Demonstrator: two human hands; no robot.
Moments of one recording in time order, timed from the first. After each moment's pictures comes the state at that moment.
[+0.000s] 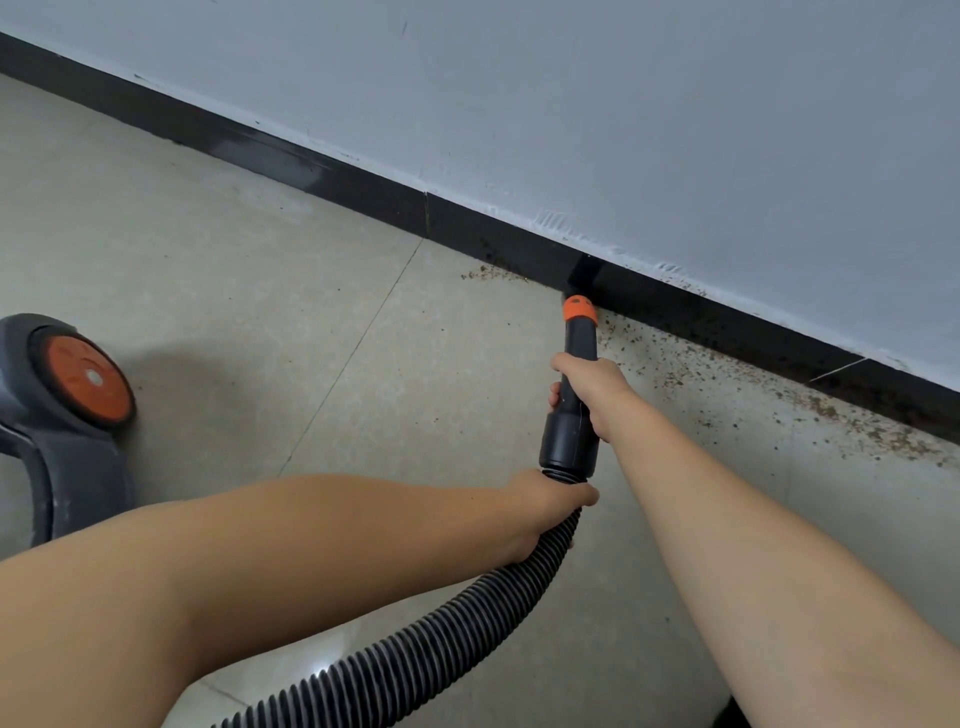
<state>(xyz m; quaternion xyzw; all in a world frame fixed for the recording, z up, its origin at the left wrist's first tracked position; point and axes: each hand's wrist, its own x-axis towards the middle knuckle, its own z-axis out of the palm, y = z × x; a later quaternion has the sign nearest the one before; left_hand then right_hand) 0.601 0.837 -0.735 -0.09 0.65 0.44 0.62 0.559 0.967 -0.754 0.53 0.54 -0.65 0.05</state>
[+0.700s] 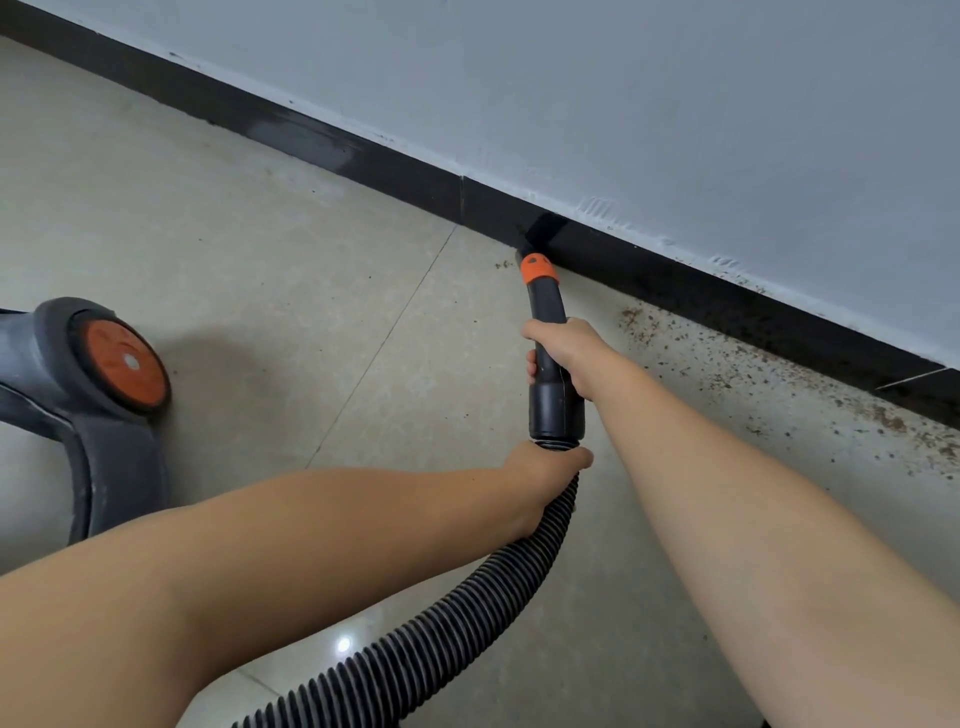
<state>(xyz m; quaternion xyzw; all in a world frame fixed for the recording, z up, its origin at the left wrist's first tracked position) 0.569 0.829 -0.745 -0.15 0.66 0.49 0.55 0.497 0.940 -0.756 0.44 0.60 -0.66 0.13</state>
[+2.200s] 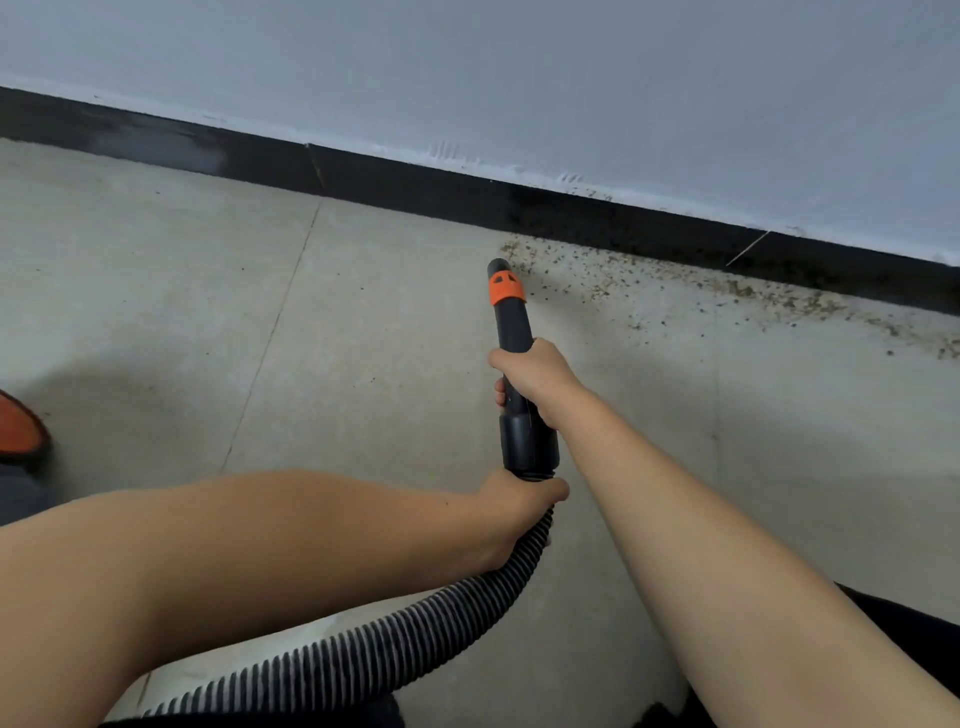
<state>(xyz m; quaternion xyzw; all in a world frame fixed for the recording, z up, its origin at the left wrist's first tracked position) 0.670 0.823 -0.743 -0.06 0.66 0.40 0.63 0.629 0.940 -0.752 0.53 0.56 -0.64 0.06</state>
